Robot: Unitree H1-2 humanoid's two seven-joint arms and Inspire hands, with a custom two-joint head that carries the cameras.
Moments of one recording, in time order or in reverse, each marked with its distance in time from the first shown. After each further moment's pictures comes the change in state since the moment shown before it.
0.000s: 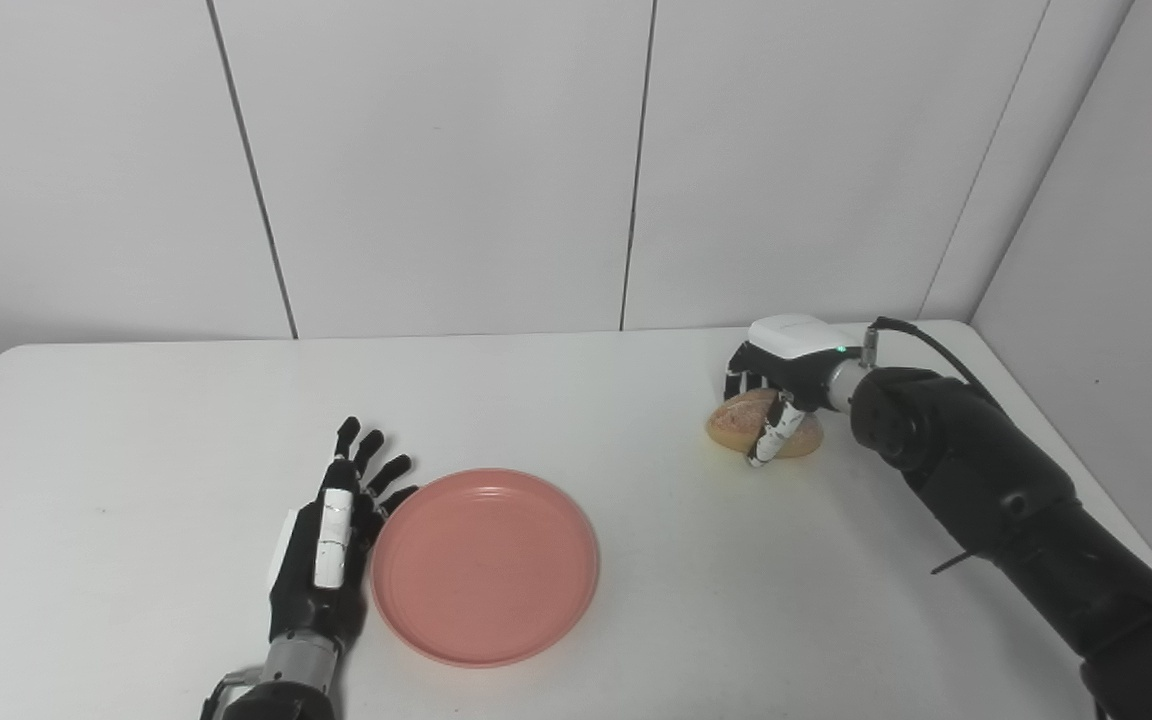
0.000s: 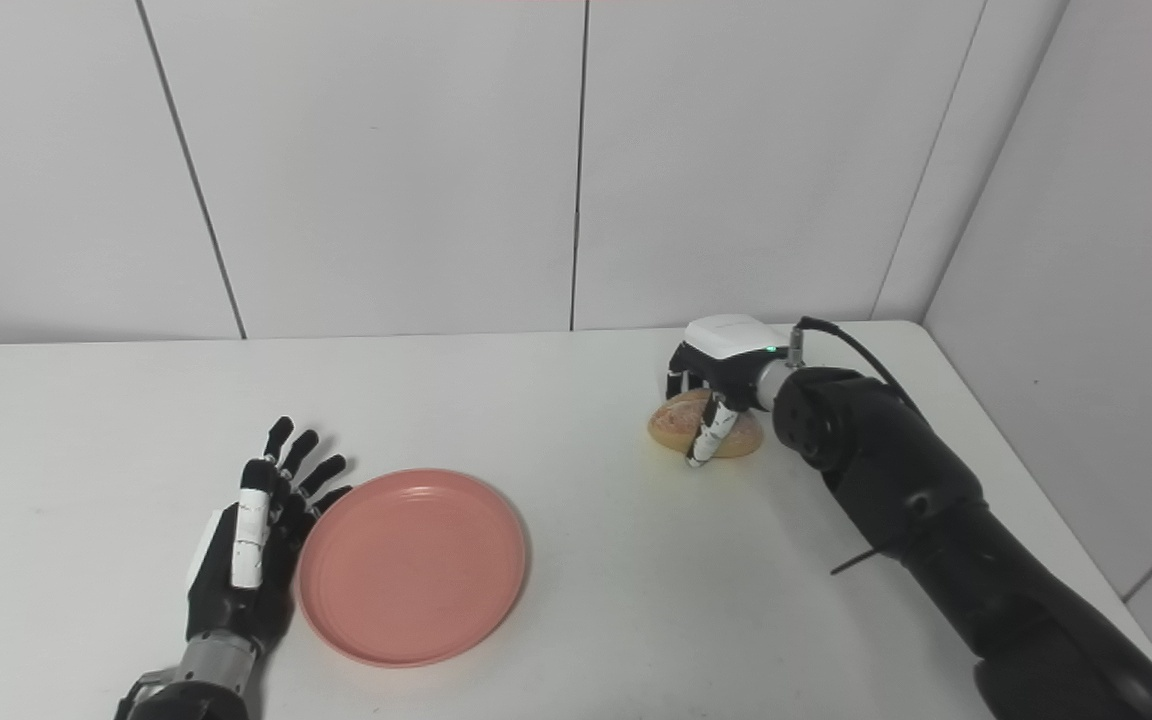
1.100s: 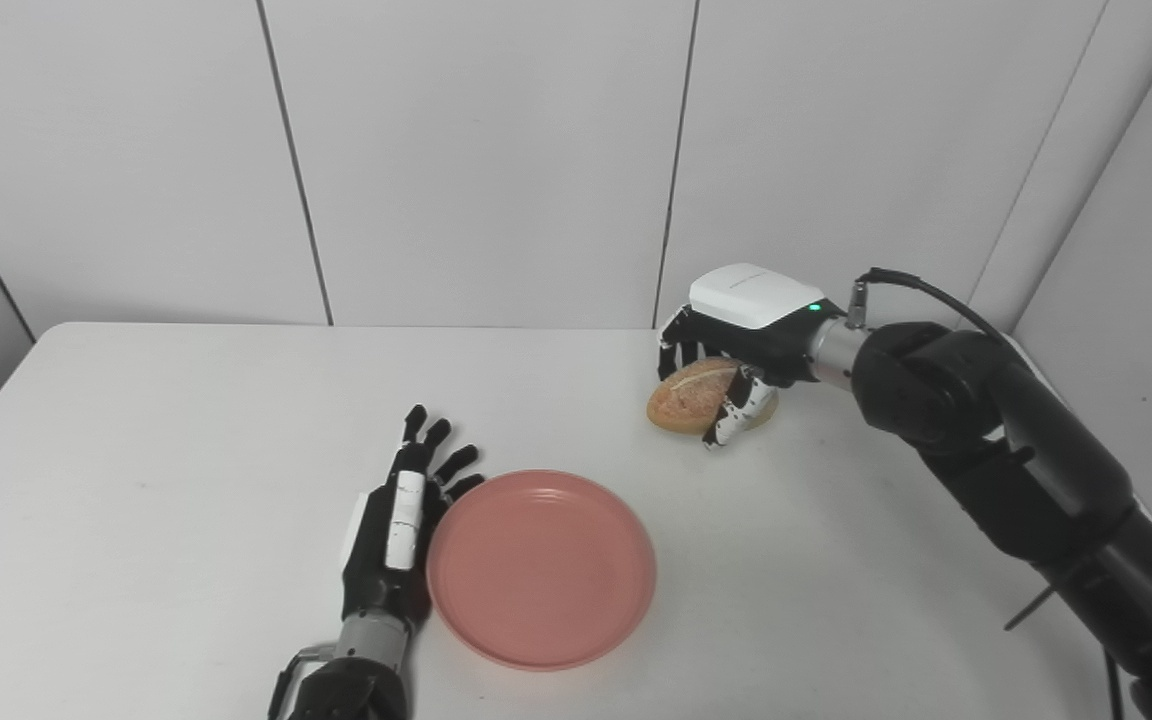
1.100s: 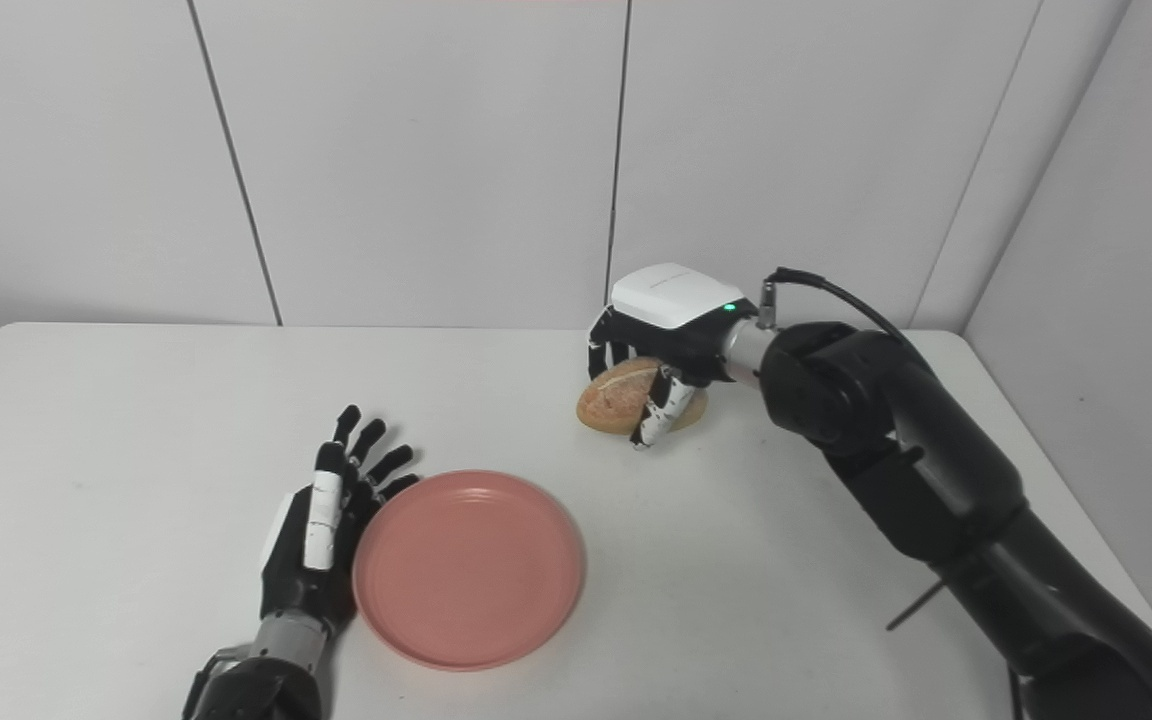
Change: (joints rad) left arm 0.000 -0.076 -0.038 -0.006 0.027 0.020 0.036; right arm -0.008 -0.012 -0.012 -0.517 0.089 -0.034 0.258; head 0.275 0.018
